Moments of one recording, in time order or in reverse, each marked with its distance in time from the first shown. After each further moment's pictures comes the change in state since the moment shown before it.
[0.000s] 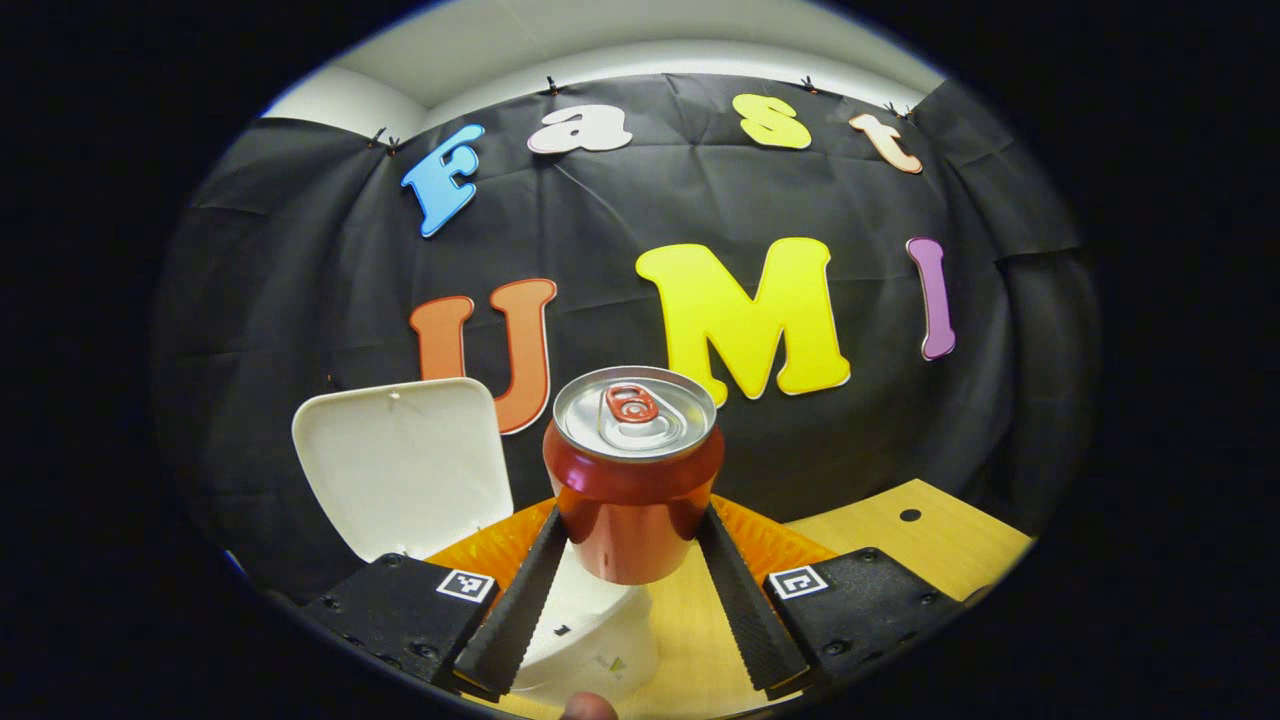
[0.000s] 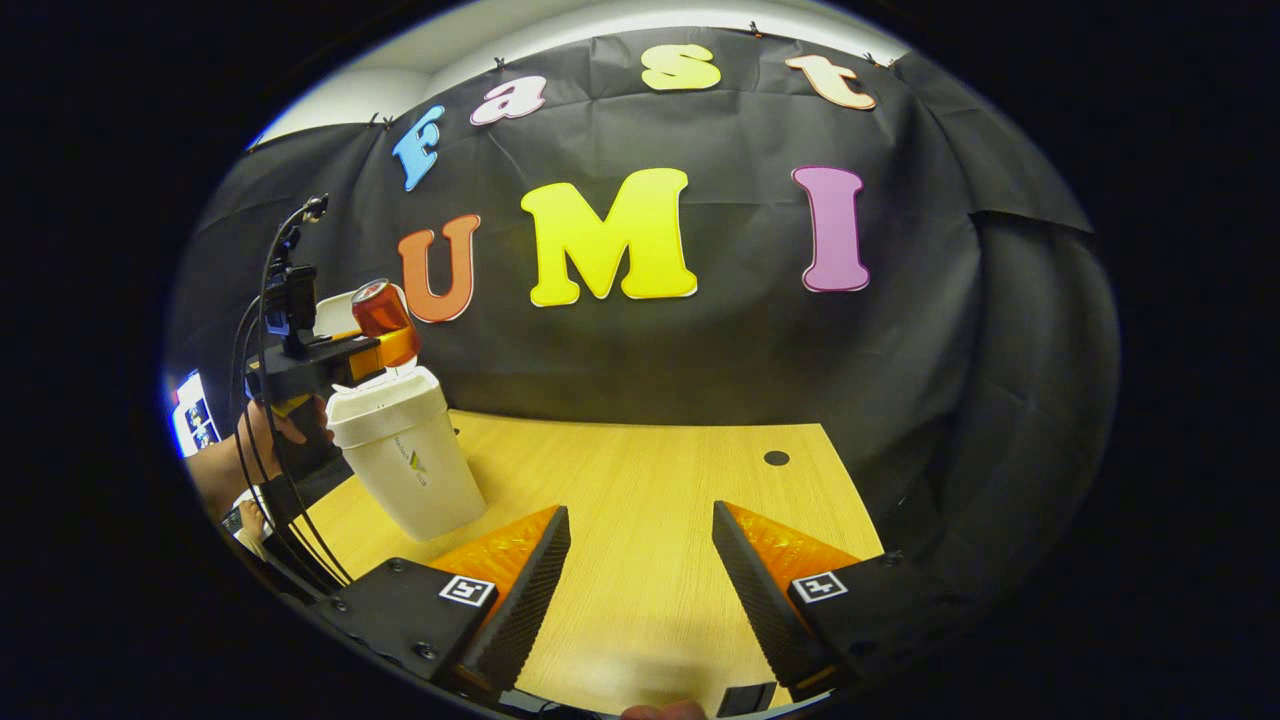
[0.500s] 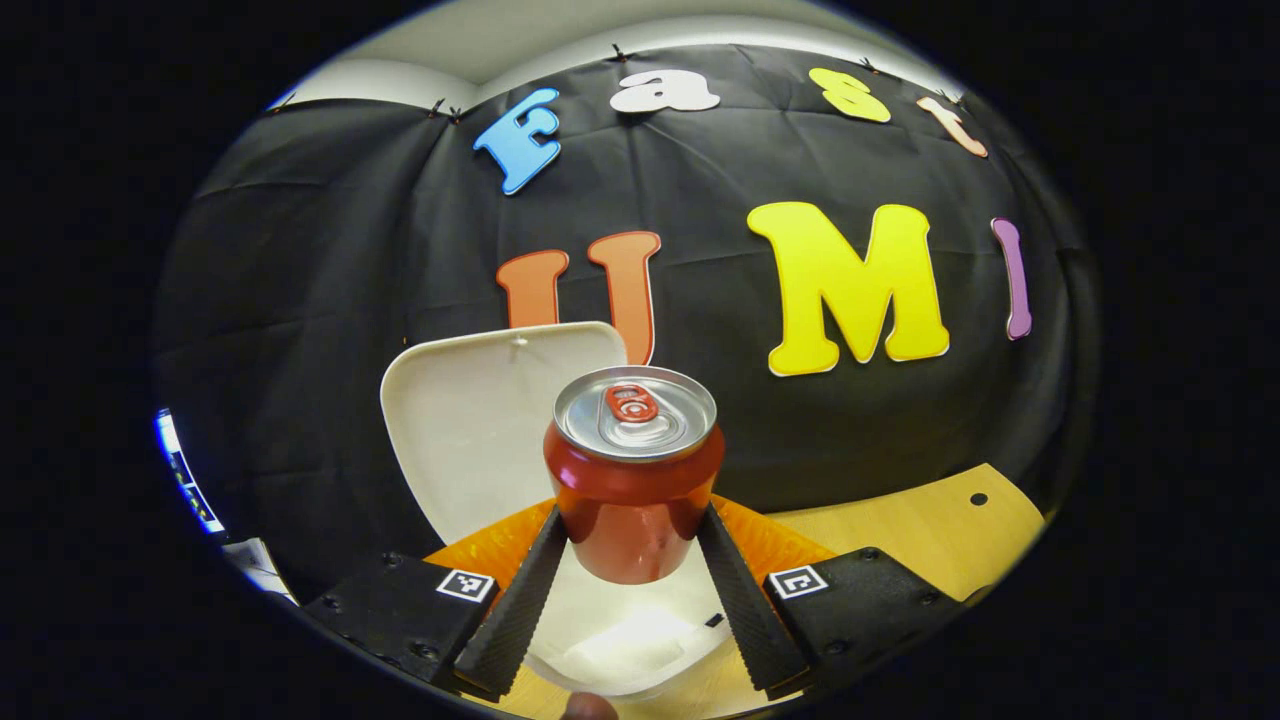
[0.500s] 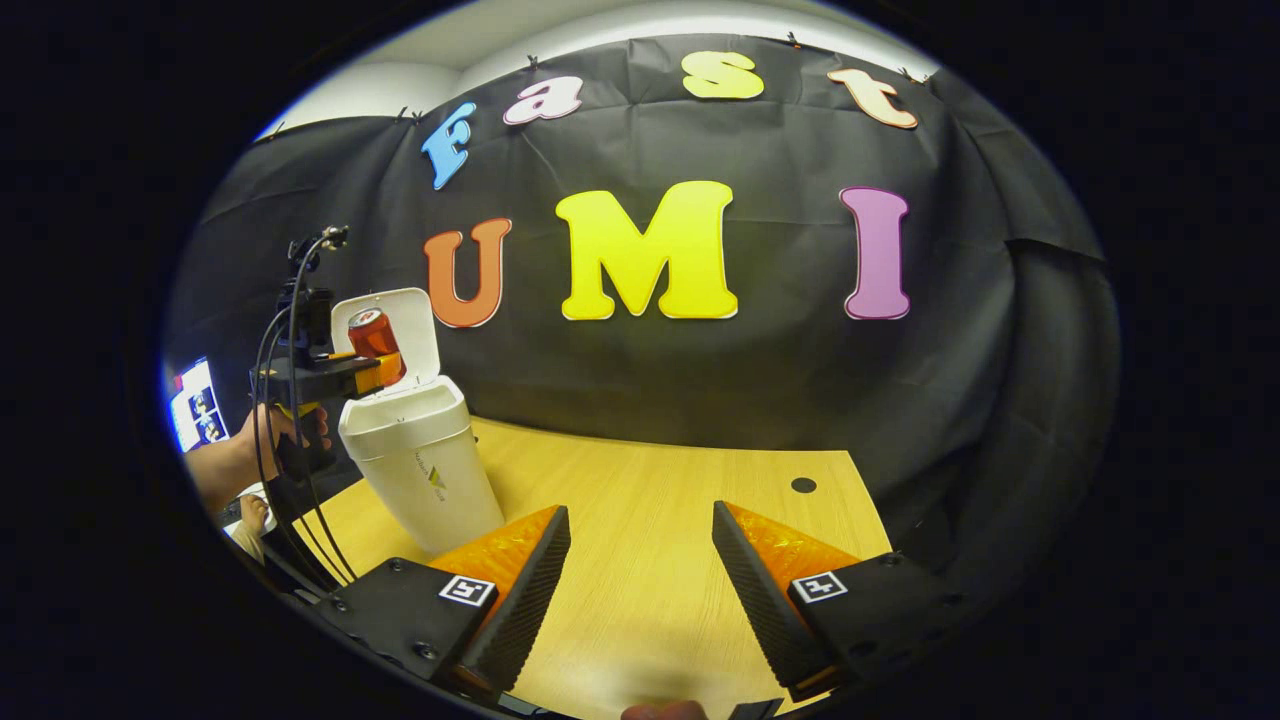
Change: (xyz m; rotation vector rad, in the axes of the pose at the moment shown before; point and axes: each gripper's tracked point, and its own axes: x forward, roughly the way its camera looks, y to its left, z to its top) left arm 0.008 0.088 -0.049 -0.047 0.141 0.192; right arm 0.019 0.036 0.019 -0.059 -0.018 0.048
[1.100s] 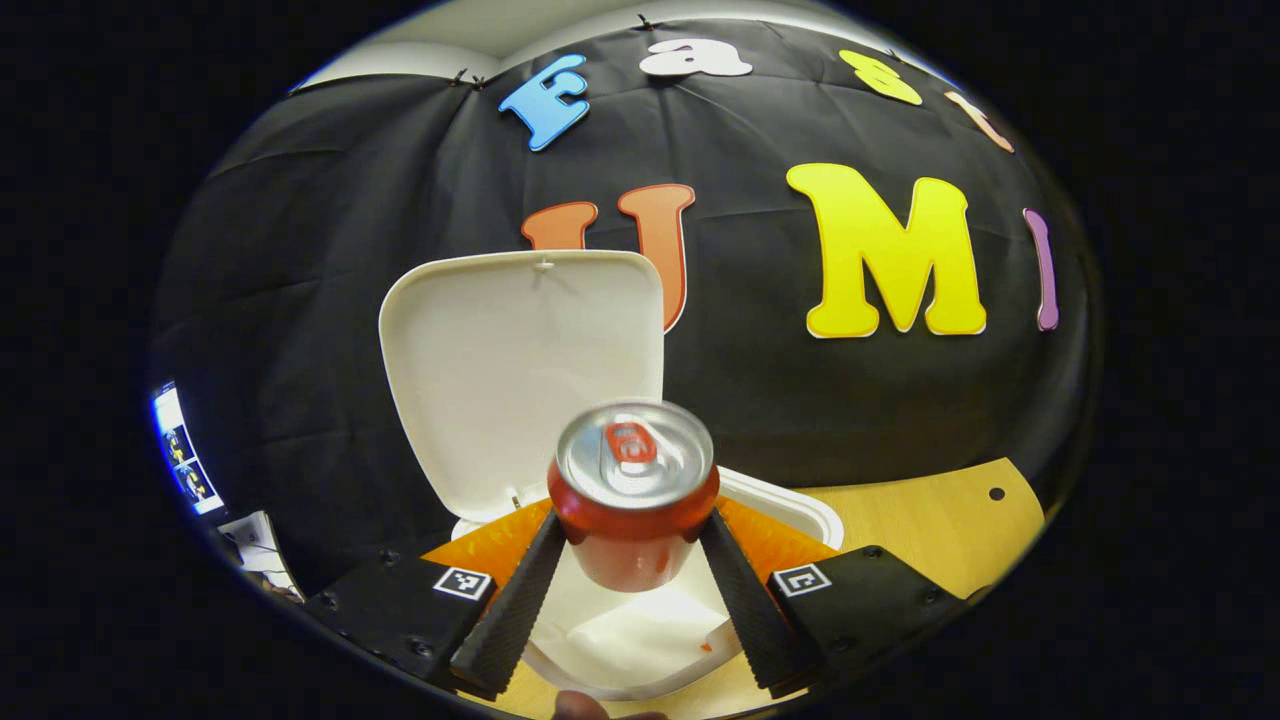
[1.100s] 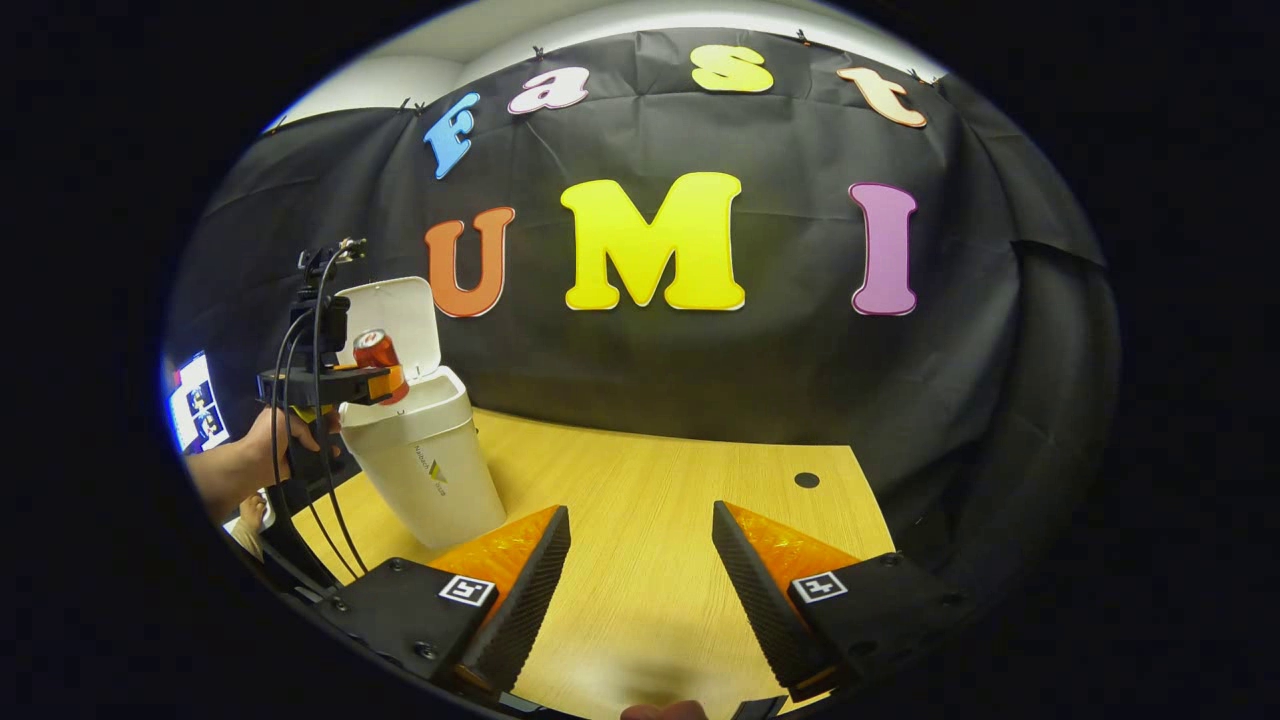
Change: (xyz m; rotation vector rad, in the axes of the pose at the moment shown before) left arm 0.013 0.011 -0.023 -0.025 0.079 0.057; right arm 0.004 0.003 -0.004 -0.005 0.024 -0.012
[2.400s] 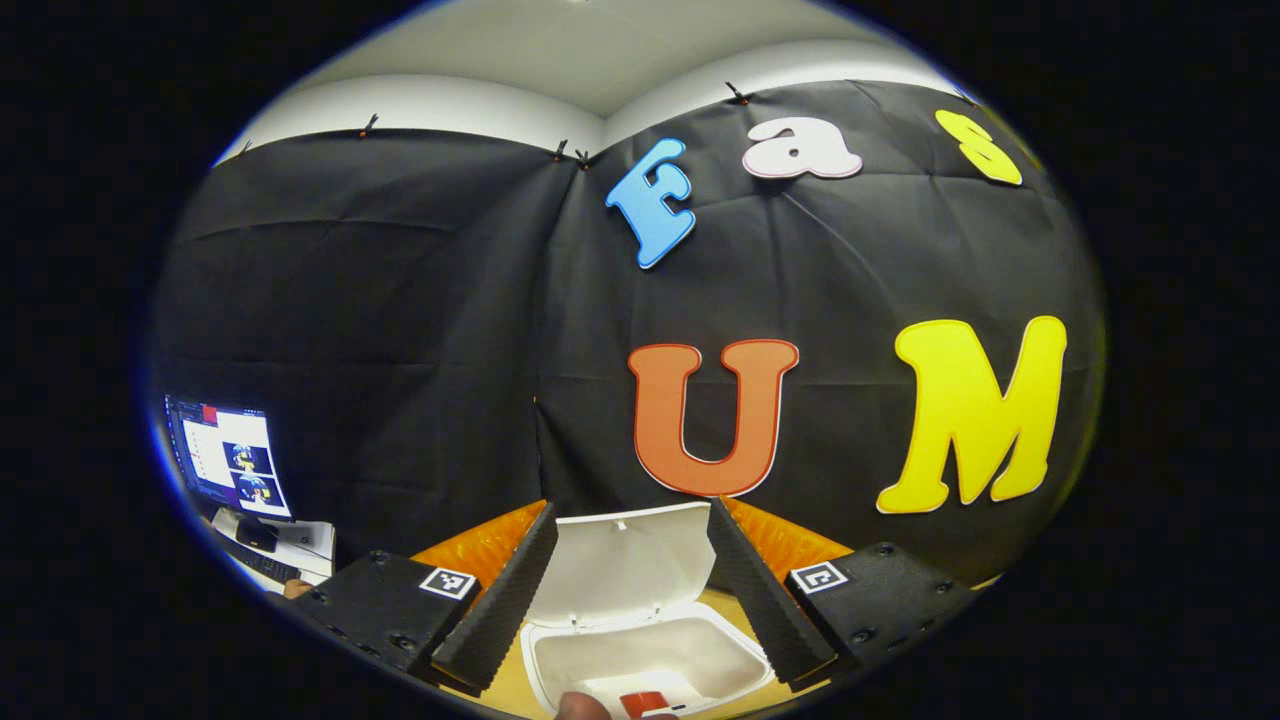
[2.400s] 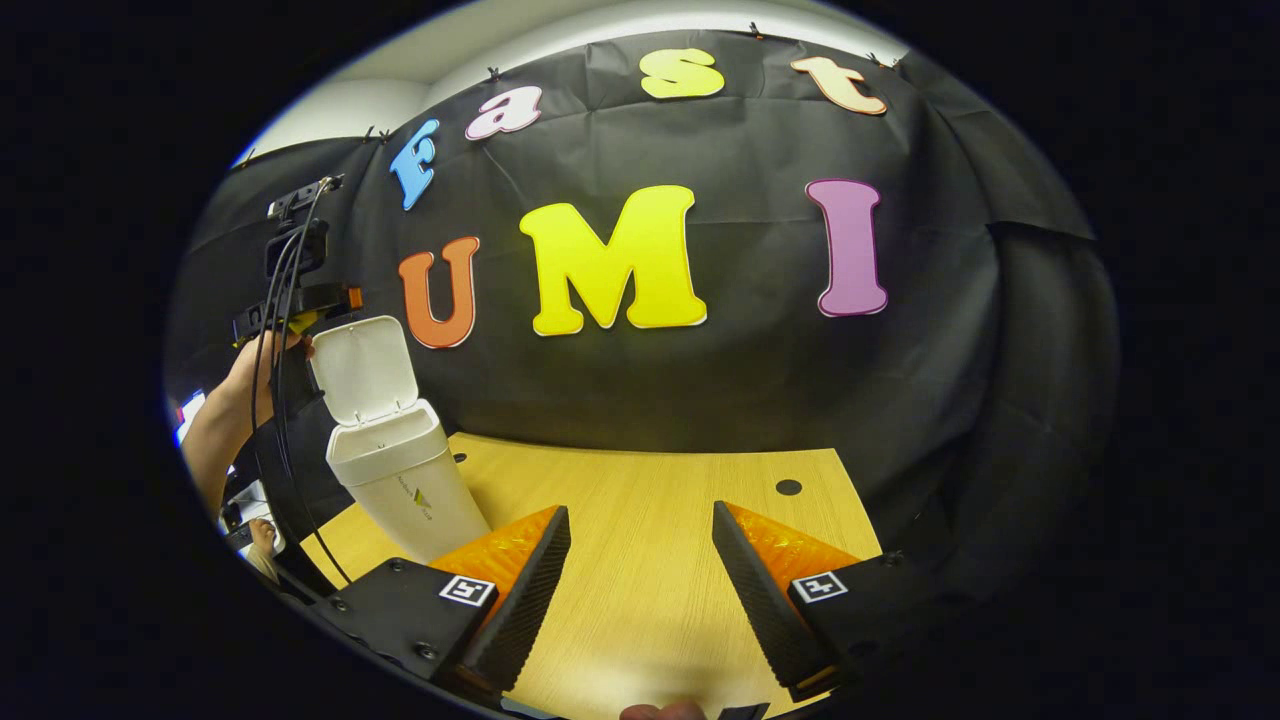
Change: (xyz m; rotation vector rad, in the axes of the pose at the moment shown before) left arm -0.021 0.039 0.181 -0.143 -0.222 0.381; right arm 0.000 -0.048 0.028 0.081 -0.031 -0.013
